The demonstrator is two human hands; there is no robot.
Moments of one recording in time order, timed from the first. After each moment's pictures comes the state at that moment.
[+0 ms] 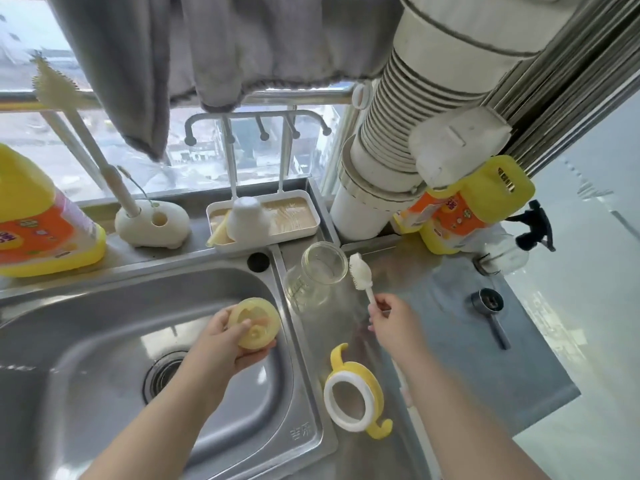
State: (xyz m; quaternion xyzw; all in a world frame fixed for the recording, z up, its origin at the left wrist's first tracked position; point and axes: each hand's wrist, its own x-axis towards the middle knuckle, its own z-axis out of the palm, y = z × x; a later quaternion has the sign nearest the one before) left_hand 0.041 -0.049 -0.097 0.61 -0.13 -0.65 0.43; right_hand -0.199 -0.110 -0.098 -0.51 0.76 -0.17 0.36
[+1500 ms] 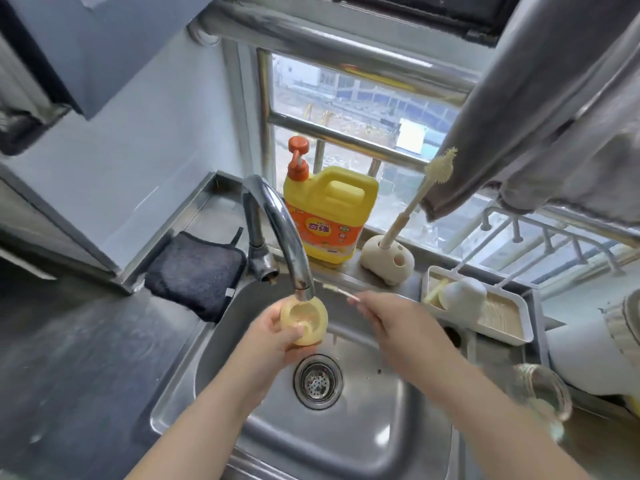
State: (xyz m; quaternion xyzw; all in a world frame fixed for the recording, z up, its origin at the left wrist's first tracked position) left_hand 0.205 0.053 -0.054 0.57 -0.04 -0.51 0.65; right_hand 0.076 -0.088 0.007 -0.94 0.27 0.01 0.23
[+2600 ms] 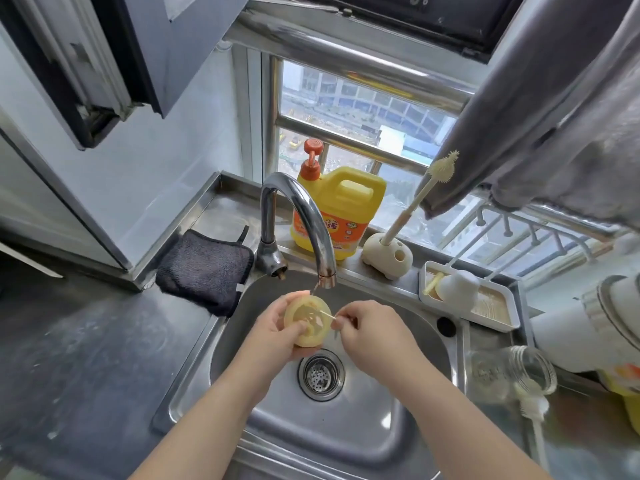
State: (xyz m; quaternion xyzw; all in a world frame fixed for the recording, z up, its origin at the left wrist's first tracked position) left_hand 0.214 0.079 -0.049 0.60 -0.10 -0.49 0.62; right_hand 0.110 -0.021 0.012 -0.87 0.42 0.06 0.27
